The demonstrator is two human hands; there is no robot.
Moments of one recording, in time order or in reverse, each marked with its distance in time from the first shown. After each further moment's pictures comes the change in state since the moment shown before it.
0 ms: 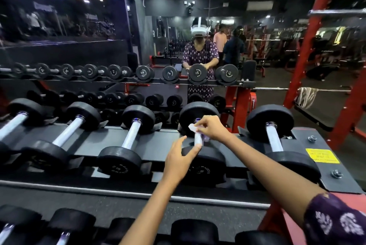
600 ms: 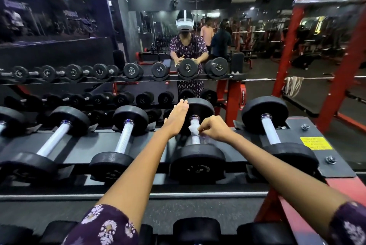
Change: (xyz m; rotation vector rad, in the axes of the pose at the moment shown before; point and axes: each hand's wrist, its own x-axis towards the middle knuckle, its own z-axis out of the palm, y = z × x) left_hand 0.115 0.031 -0.018 0.164 -0.291 0.115; right_hand -0.015 0.012 -0.003 0.048 -0.045 0.100
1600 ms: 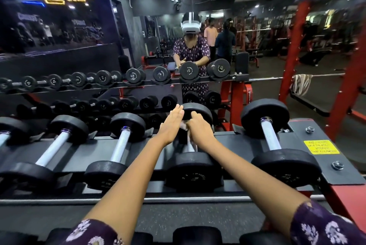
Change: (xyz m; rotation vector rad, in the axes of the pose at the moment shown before) left_hand 0.005 -0.004 0.007 -0.025 0.031 -0.007; right_hand 0.027 -0.022 0.030 -0.392 0.144 0.016
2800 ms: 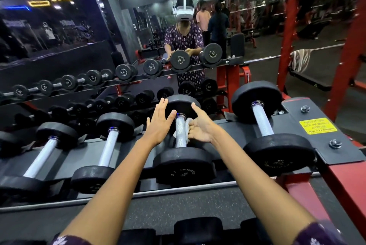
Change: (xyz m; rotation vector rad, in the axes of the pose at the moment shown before) left_hand 0.001 0.000 0.012 0.310 0.096 0.023; right_hand -0.011 0.042 -0.006 1.788 -0.576 0.722
